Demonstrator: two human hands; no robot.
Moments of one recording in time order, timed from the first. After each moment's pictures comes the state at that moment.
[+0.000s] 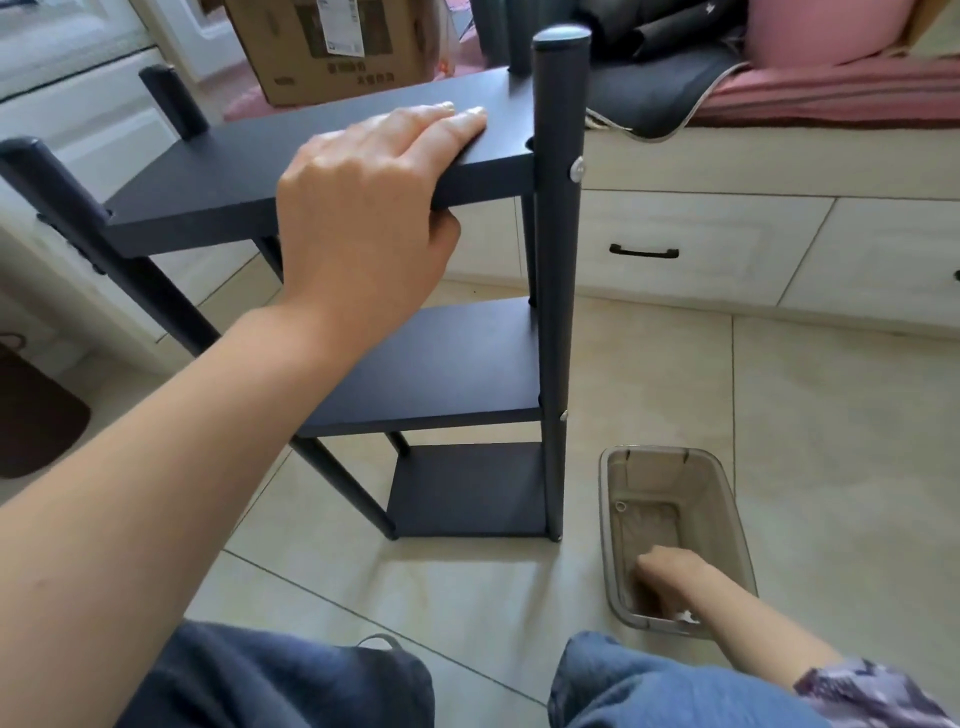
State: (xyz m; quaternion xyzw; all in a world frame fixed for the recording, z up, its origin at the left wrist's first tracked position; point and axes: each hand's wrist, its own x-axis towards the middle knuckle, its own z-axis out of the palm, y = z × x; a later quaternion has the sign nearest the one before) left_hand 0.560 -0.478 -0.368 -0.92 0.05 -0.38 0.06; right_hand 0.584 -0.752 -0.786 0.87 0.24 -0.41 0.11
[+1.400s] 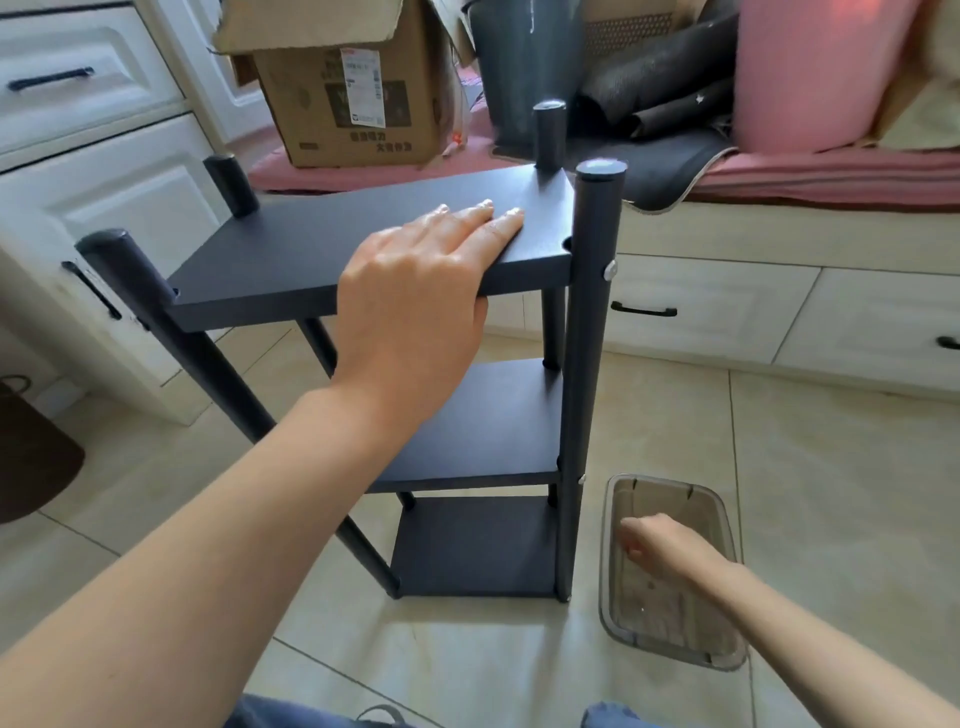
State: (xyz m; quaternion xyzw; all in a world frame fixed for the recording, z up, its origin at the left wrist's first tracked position) left_hand 0.553 -0.480 -0.360 -0.94 0.05 -0.35 0.01; right_hand 0.627 -0.727 -0.681 0.94 0.25 -0.20 -0.07
